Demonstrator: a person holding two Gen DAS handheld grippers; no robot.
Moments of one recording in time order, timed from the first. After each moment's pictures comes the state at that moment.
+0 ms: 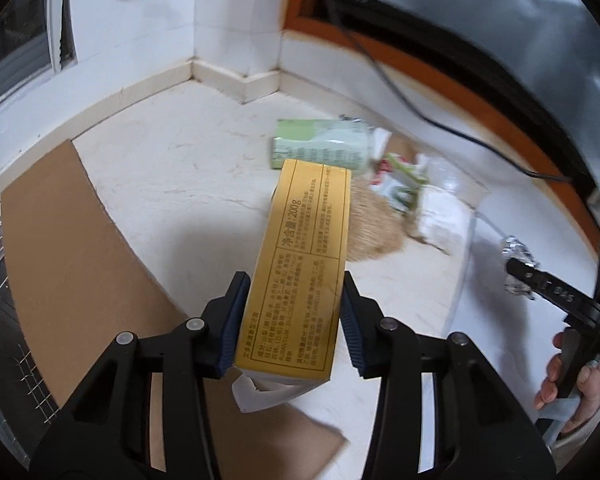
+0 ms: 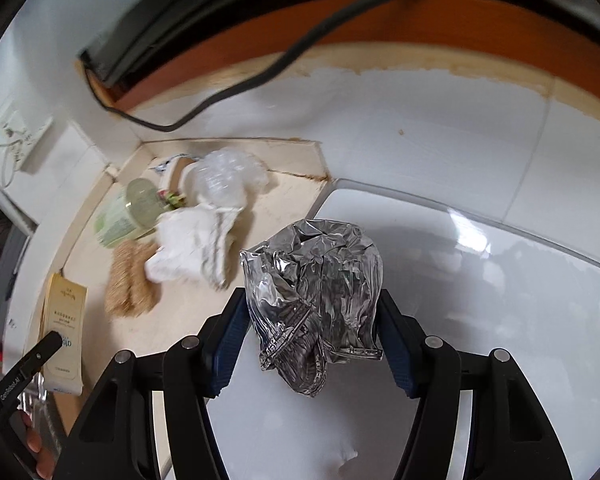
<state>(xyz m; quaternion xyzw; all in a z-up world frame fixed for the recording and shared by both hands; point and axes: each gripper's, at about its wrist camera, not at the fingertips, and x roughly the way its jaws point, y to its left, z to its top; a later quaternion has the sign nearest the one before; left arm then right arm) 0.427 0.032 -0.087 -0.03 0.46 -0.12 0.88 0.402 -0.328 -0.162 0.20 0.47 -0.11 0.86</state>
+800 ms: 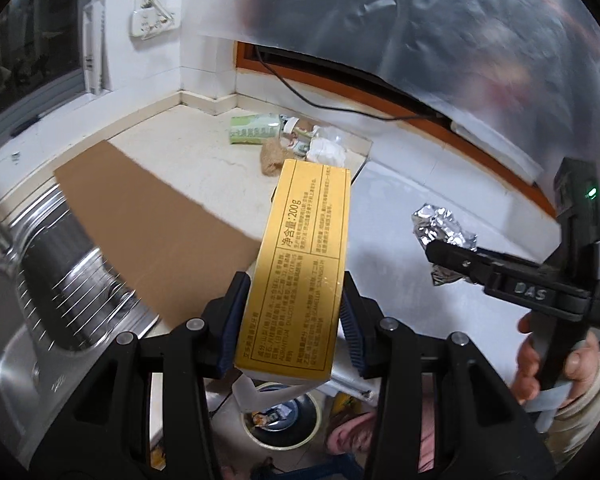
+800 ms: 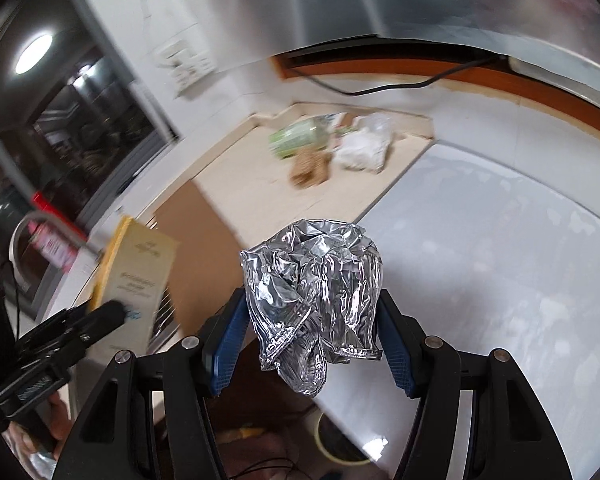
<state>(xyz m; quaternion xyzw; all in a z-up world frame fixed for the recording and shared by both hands) 0.138 0.036 0.006 0.00 0.41 -0.16 0.90 0.171 -0.213 -0.036 0.17 0.44 0.07 0.88</state>
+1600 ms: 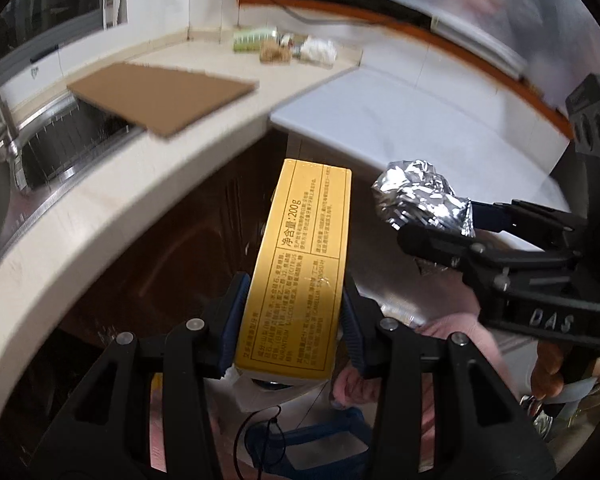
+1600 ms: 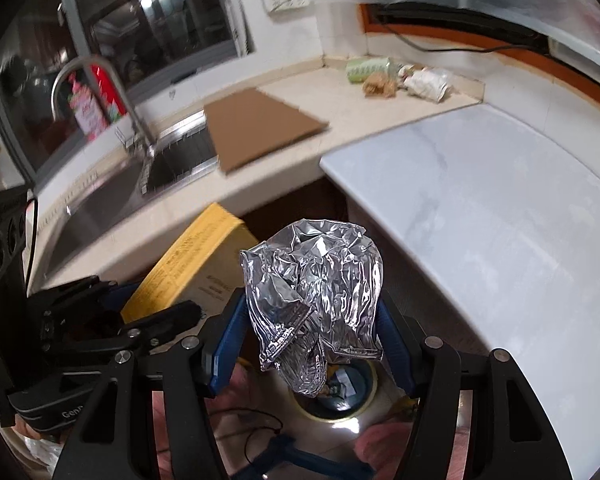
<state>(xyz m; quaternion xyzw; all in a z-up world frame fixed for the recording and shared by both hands) -0.034 0.035 -0.138 0.01 0.45 -0.15 0.88 -0.017 -0.117 -0.140 0.03 0.45 0.14 0.88</state>
